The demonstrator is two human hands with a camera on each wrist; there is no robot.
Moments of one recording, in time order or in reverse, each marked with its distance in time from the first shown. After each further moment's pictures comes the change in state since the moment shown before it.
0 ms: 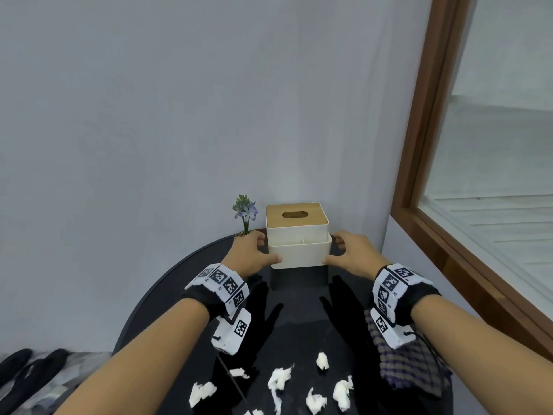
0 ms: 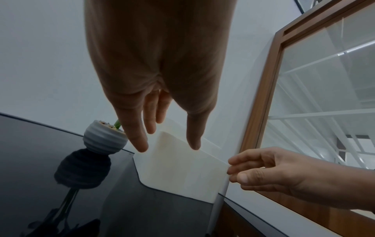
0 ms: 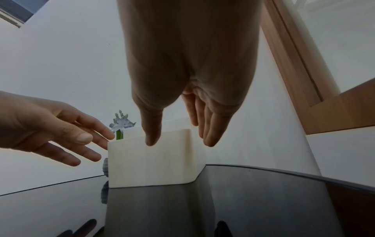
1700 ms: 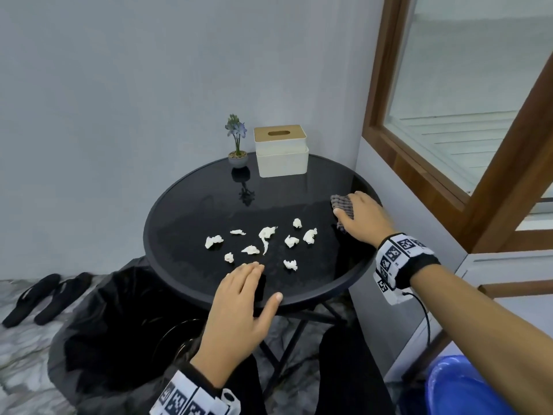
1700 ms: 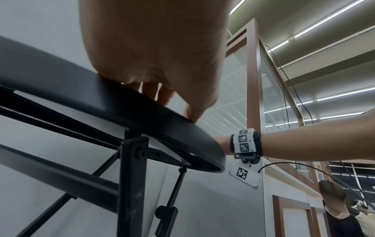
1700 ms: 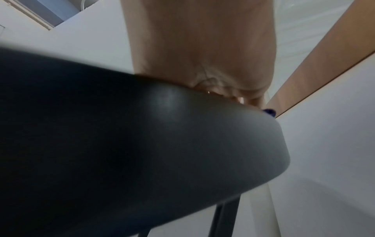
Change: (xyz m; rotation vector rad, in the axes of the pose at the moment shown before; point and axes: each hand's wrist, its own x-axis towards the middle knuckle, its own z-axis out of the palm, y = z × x) left_hand -0.366 -0.032 0.085 0.280 0.221 0.346; right_hand -0.201 0.038 0.021 -0.362 0.159 0.065
